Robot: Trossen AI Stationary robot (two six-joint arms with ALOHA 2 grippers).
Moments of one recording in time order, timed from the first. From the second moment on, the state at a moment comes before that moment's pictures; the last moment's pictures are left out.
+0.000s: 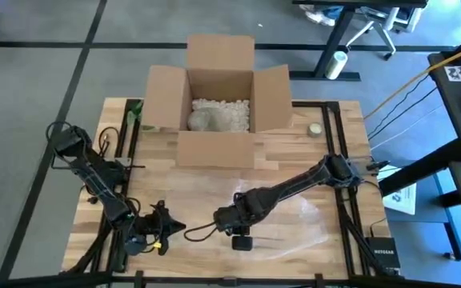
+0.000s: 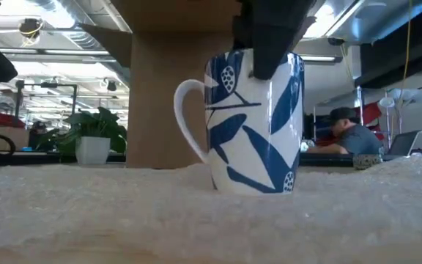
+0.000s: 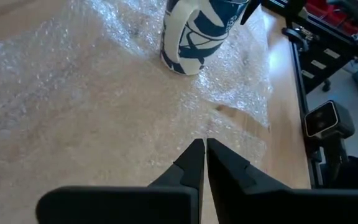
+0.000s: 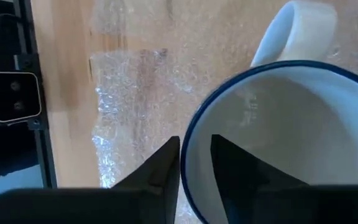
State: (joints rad) left arm -0.96 1.48 0.60 0.12 -0.87 -1.08; right arm 0.40 2.16 1.90 -1.05 -0.12 0.44
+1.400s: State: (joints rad) left arm -1.00 1.48 0.60 0.13 -0.89 -1.10; right arm 1.01 1.44 1.03 -0.71 0.73 1.27
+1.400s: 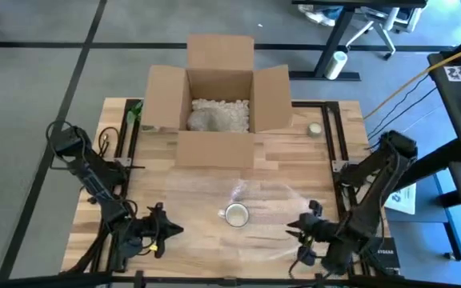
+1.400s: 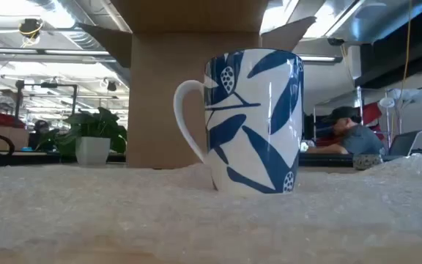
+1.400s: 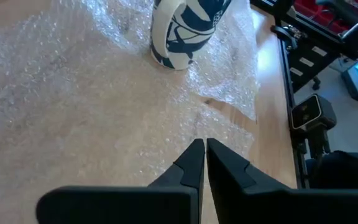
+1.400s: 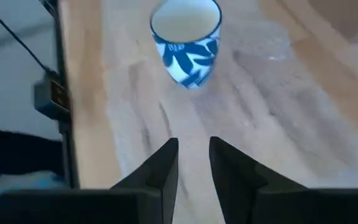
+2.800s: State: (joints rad) left arm -0.47 1.31 0.37 0.41 -0.49 -0.65; right arm 0.90 0.47 0.36 -0.85 0.41 1.28
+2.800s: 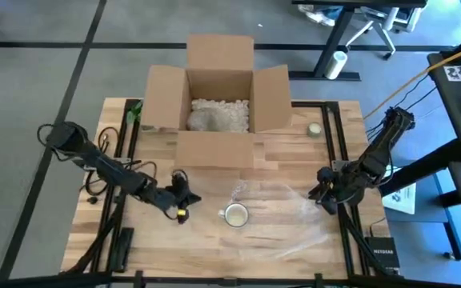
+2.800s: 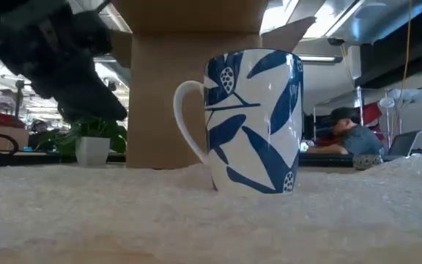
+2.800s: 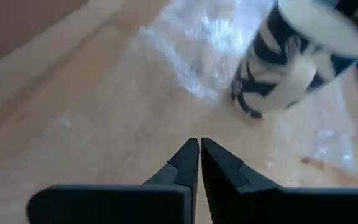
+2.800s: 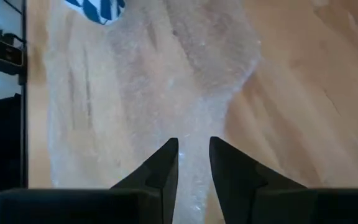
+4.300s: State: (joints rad) left arm -0.54 1.12 0.12 0.70 -0.48 -0.69; right arm 0.77 1.22 0.37 0.12 0.59 1.19
